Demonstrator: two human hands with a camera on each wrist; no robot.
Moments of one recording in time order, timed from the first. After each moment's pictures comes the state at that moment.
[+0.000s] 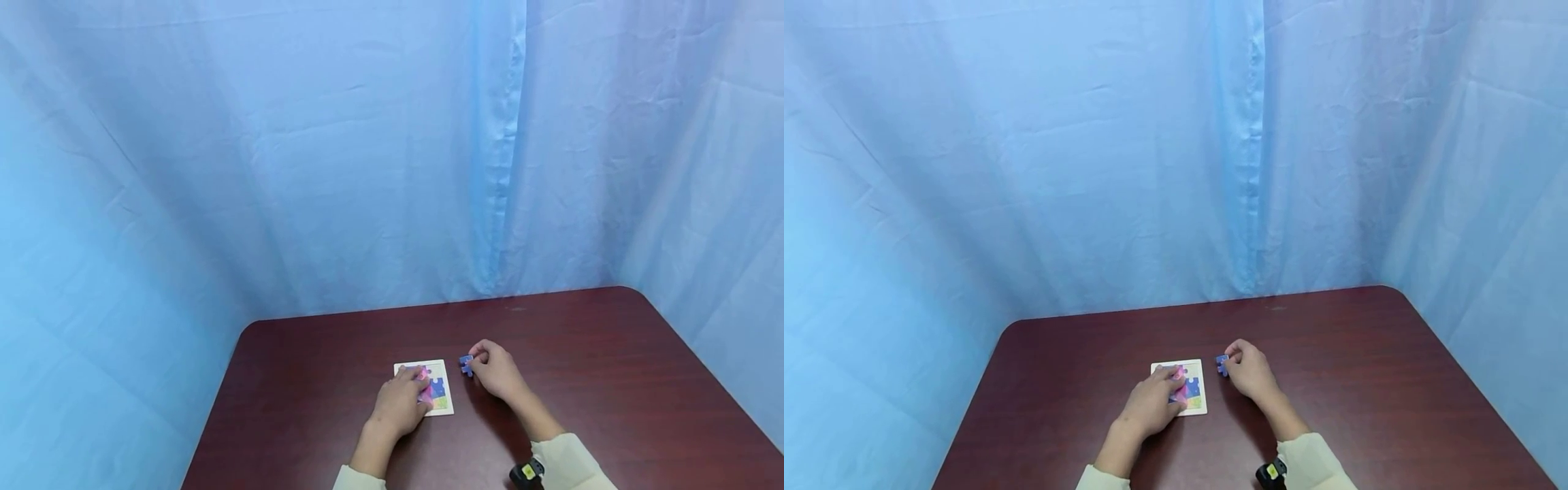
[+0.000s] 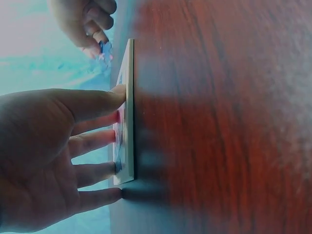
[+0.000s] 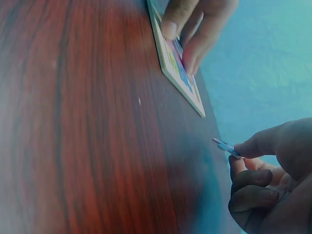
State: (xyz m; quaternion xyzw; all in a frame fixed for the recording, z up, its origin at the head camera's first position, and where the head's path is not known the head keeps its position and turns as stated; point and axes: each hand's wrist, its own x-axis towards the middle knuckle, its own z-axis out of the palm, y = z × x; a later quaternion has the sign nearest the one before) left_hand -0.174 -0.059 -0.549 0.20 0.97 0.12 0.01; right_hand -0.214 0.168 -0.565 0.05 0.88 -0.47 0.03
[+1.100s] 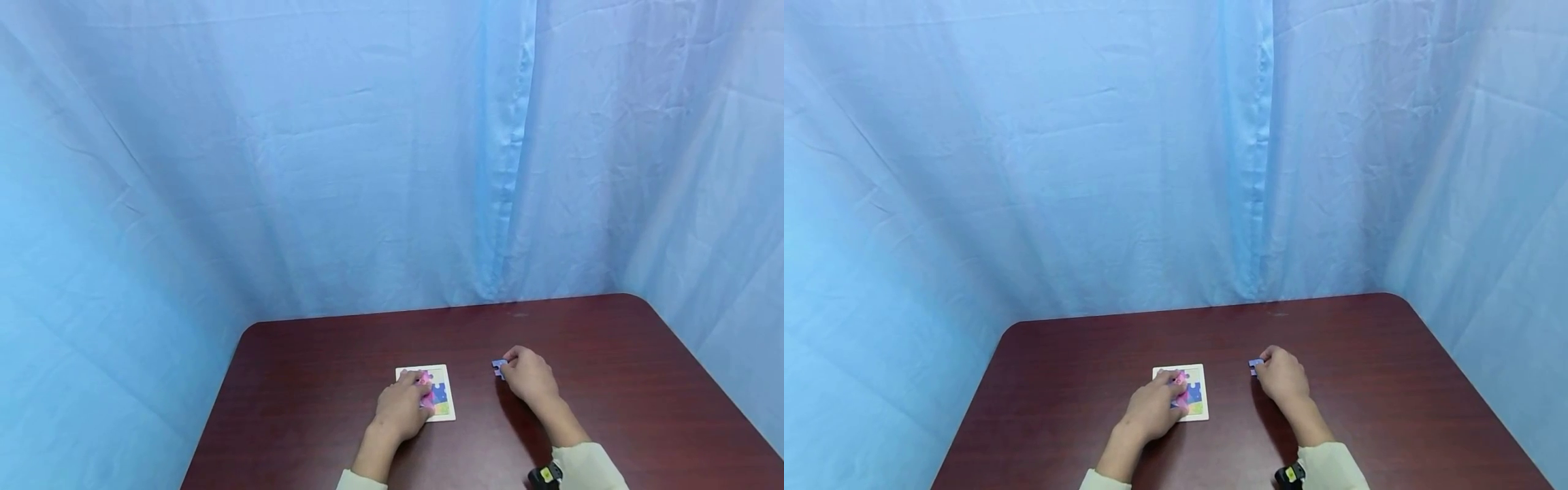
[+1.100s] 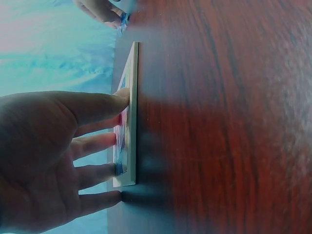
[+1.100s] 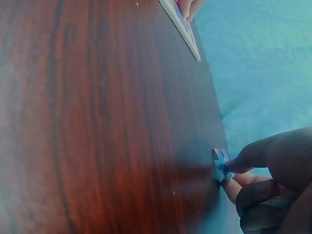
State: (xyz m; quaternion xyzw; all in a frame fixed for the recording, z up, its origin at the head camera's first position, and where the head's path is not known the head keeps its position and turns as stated) left_hand -0.171 -0.052 -0.549 0.19 0.97 0.13 0.01; right_hand -0.212 0.226 -0.567 0.11 0.94 -0.32 0.03
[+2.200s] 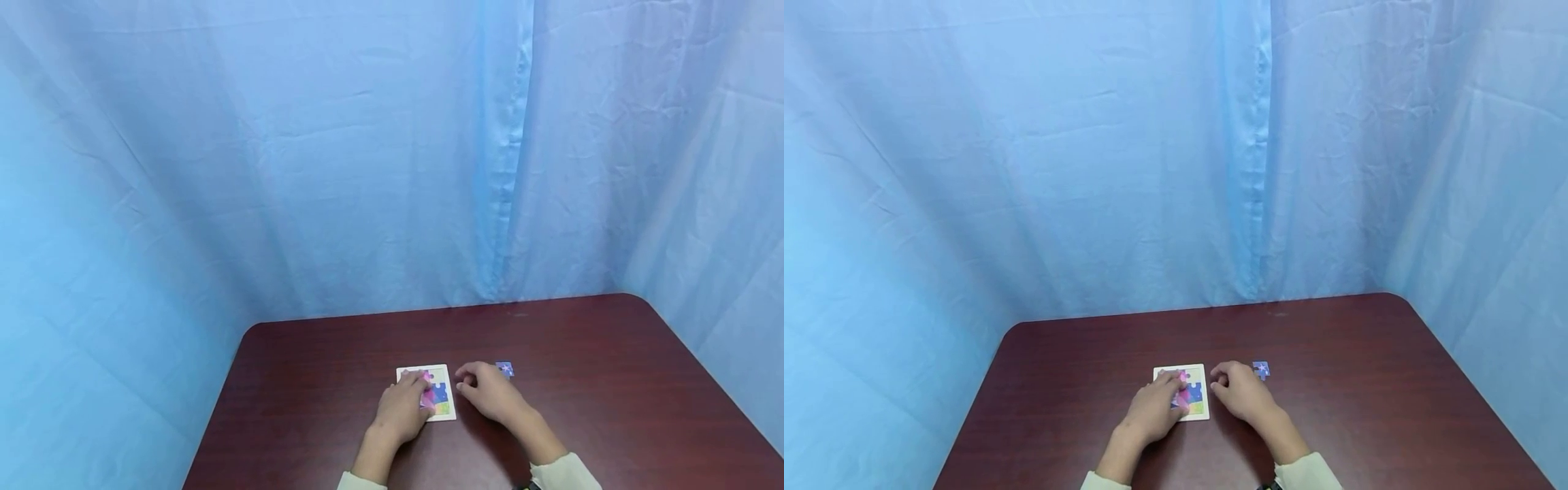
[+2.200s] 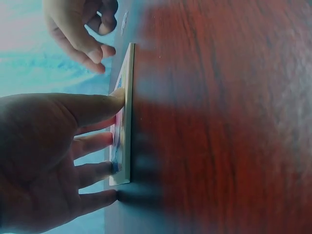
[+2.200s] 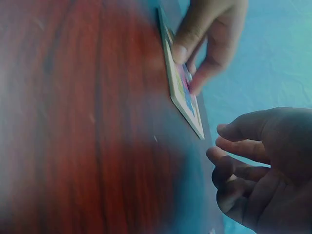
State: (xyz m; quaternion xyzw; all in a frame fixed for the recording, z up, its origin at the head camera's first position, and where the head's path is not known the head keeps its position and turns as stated) left_hand -0.172 -0.059 -0.552 0.19 0.97 0.17 0.02; right_hand -0.194 0.151 -0.560 -0.07 0.93 -0.36 0.03
